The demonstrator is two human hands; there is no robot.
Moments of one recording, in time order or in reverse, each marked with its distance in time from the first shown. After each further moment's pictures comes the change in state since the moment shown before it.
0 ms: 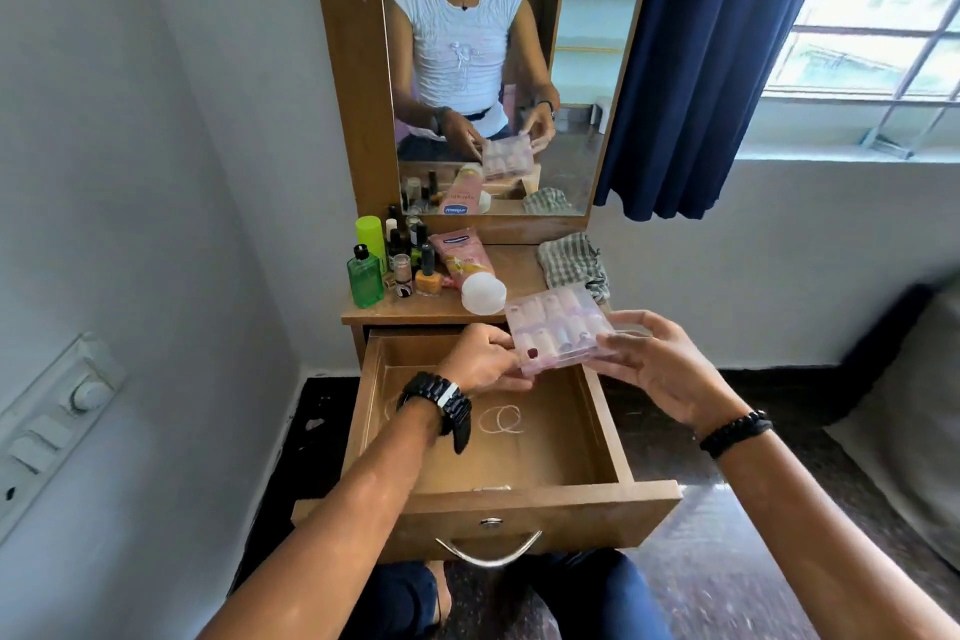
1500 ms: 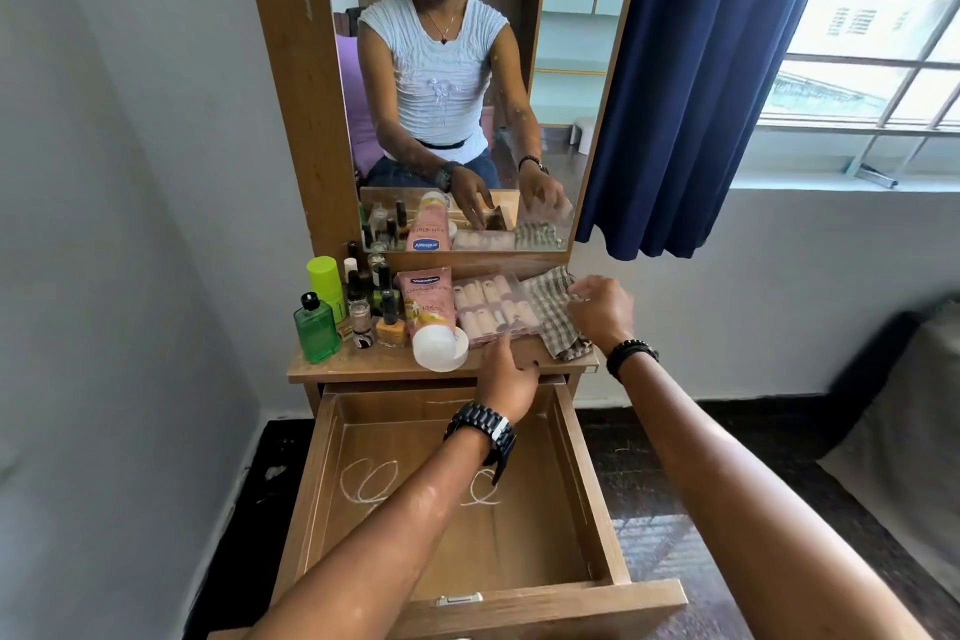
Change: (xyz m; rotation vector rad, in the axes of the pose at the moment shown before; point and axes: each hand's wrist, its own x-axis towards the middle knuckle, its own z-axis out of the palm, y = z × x) left_hand 0.109 -0.007 0.041 0.332 0.287 0.201; right_hand 0.172 -0.020 0.003 -0.824 0.483 -0.237
